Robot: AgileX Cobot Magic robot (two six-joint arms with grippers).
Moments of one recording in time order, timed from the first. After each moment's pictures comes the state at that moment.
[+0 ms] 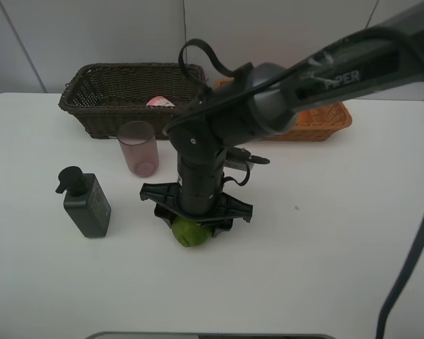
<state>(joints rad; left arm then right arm) -0.06 -0.01 -0.50 0.03 1.07 -0.02 0.93 2.11 -1.31 -0.10 0.77 1.21</state>
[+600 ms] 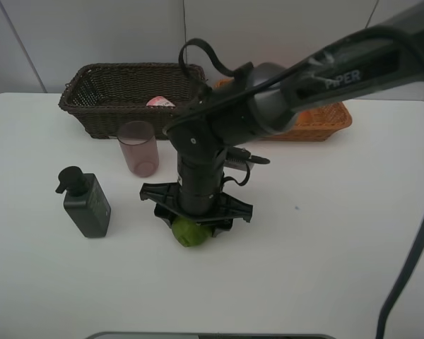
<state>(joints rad) -0.06 -0.01 -0.50 0.03 1.07 -0.02 0.93 2.11 -1.31 -0.10 0.77 1.21</state>
